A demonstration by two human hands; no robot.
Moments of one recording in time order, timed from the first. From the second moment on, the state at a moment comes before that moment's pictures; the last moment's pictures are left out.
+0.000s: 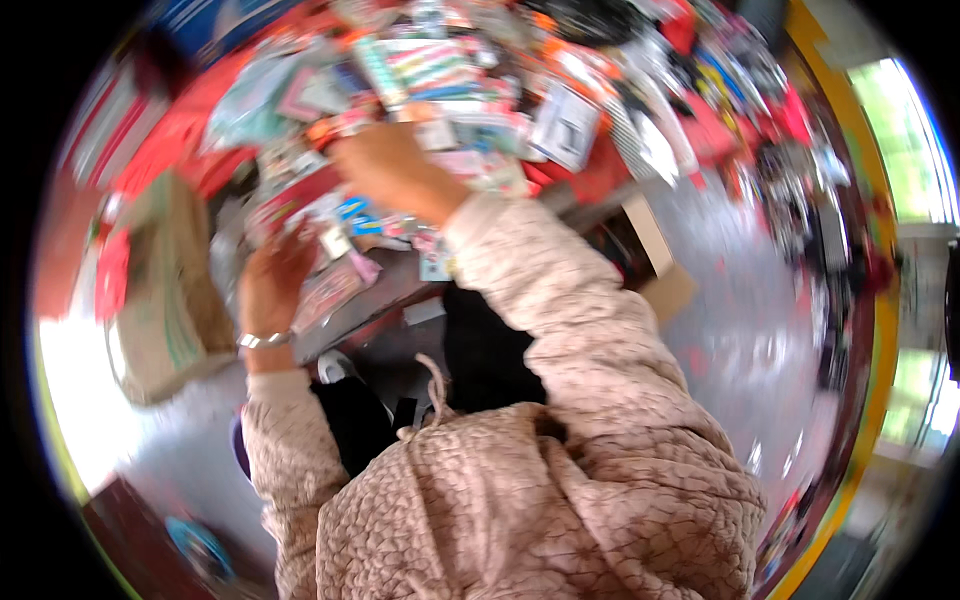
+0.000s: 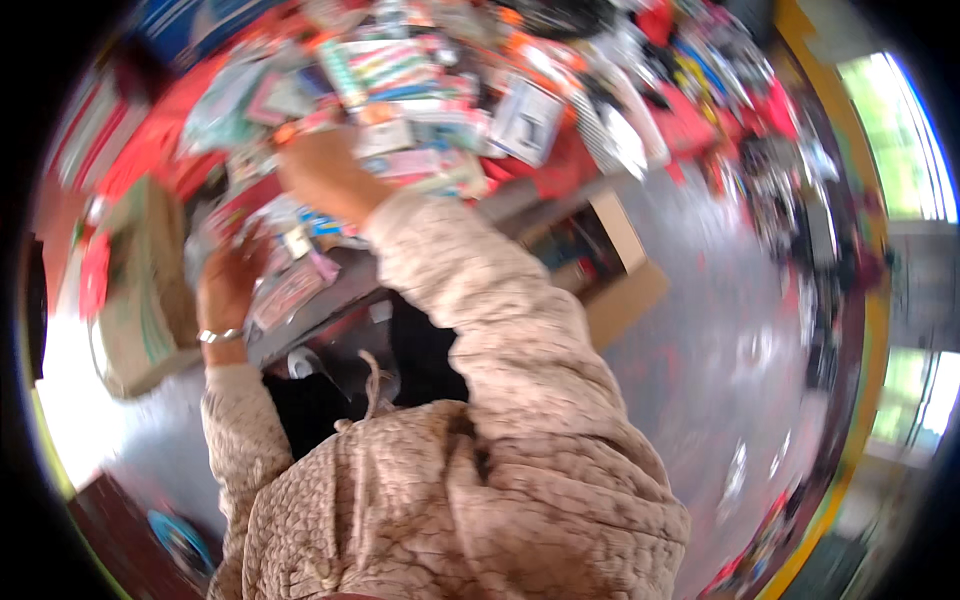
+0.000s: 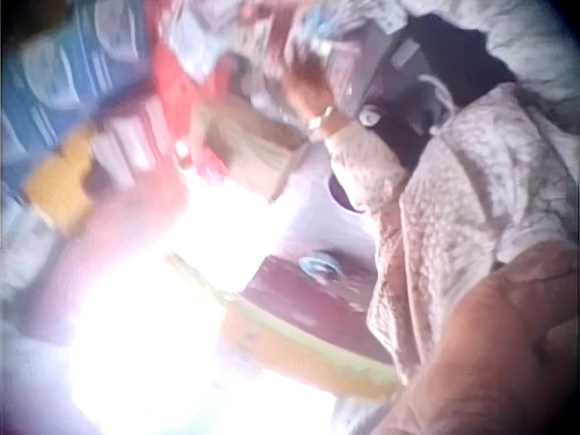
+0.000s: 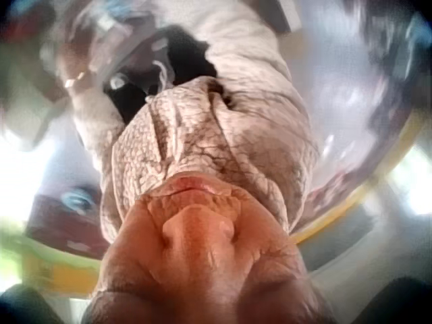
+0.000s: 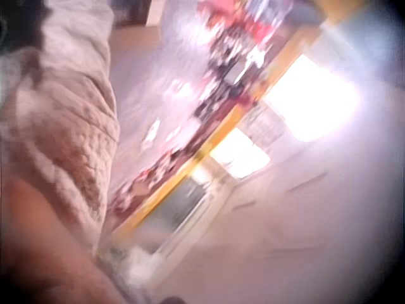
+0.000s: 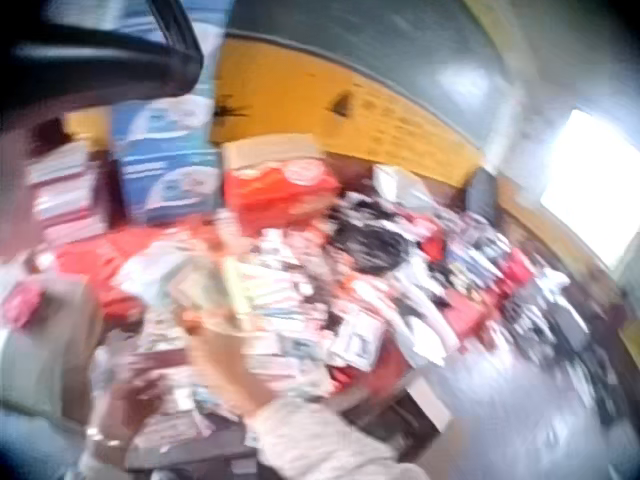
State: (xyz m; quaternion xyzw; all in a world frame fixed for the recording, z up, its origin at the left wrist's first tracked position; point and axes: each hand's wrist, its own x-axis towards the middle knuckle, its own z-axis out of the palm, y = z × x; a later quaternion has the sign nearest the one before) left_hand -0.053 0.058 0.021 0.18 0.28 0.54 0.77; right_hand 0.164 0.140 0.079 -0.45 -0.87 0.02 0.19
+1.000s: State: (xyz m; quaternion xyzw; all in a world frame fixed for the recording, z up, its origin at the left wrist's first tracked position) left_hand 0.015 -0.001 0.062 0.26 0.34 0.46 0.77; right_hand 0.130 0.100 0.069 -0.39 -0.78 -0.01 0.49
